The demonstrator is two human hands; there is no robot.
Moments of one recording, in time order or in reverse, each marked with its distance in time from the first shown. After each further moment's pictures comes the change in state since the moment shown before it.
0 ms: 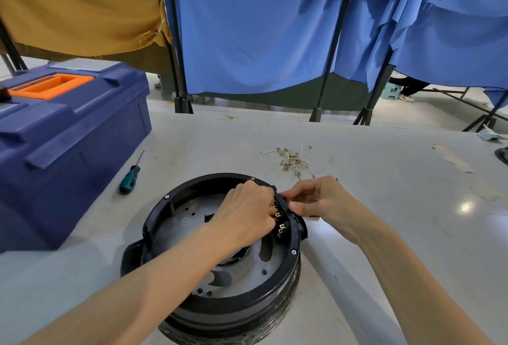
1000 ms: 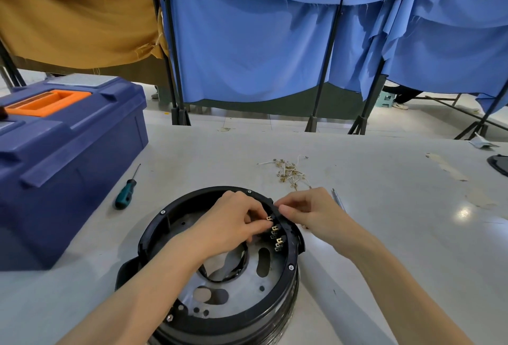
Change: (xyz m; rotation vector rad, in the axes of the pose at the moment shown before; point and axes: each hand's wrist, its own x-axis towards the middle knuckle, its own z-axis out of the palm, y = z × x) left_hand 0.000 -0.027 -0.009 -0.467 -0.121 0.022; right_hand 0.002 0.000 0.009 -0.198 0.047 -0.045
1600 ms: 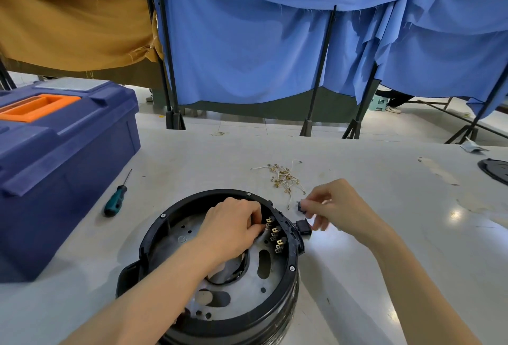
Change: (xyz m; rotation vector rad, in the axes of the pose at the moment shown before) left_hand 0.012 0.004 0.014 0.341 0.120 -0.061; right_hand 0.001 -0.002 -0.045 -0.284 0.207 0.131
